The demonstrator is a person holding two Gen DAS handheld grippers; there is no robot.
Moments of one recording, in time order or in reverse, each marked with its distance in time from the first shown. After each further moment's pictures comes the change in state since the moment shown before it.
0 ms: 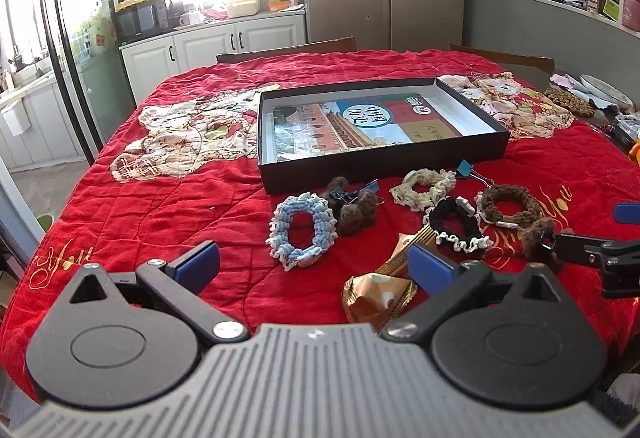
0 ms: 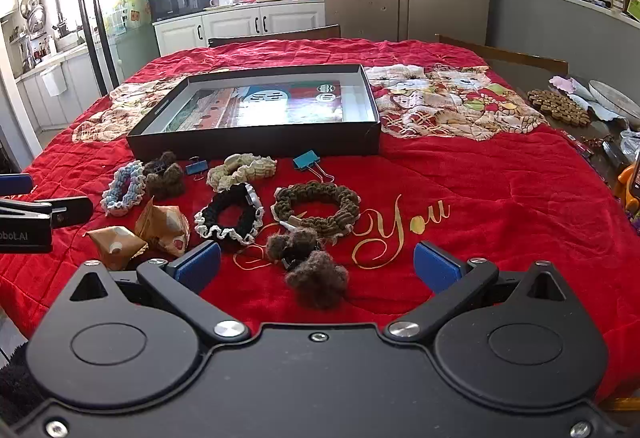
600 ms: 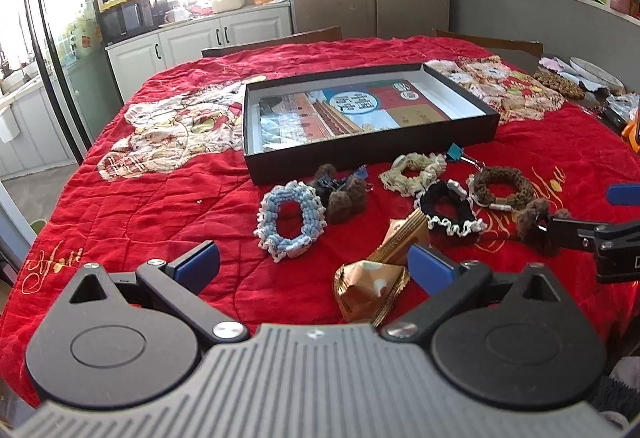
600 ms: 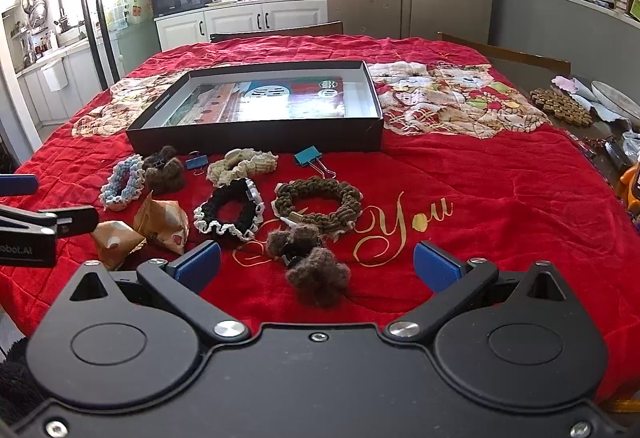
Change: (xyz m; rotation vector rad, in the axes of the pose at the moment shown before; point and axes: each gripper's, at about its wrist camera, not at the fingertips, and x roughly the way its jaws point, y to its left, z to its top) left arm 0.007 -0.004 -0.004 0.041 0.031 -0.031; right arm 0.003 0.002 -0.001 -0.009 0.009 0.005
